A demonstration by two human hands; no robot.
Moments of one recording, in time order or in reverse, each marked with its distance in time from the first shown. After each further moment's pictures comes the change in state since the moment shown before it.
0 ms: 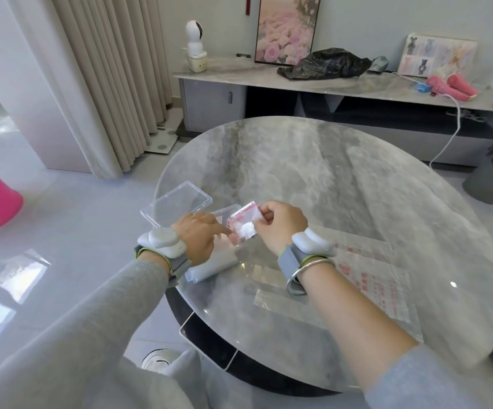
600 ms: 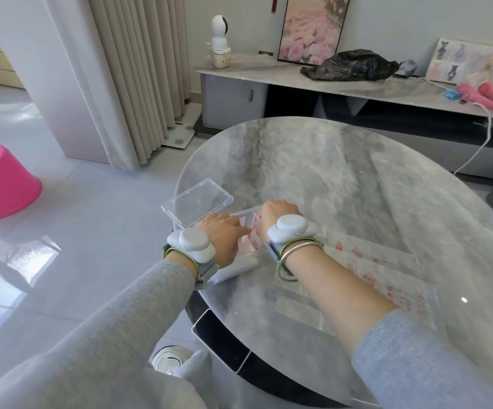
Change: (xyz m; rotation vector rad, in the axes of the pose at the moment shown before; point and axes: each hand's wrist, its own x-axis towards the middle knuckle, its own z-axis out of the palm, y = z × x) left_hand 0.002 0.006 -0.007 0.124 -0.063 -0.009; right_hand 0.030 -0.044 0.029 -0.560 -0.239 -0.074
